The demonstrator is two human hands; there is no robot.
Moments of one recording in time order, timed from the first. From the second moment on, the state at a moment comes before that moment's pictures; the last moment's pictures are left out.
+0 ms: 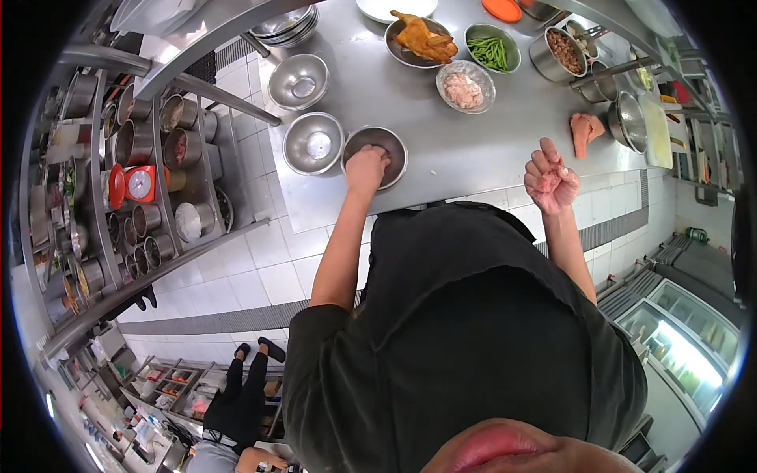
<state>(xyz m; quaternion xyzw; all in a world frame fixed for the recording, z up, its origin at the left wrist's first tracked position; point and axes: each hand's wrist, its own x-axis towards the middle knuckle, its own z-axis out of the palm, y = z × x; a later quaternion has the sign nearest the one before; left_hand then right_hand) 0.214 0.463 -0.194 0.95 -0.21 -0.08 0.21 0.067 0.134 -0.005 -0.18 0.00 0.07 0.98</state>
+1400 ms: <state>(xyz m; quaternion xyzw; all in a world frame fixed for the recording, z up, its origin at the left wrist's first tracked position) 0.210 0.424 -0.180 0.91 -0.27 -0.14 0.28 0.408 0.356 -0.074 -0.35 0.11 0.22 0.90</state>
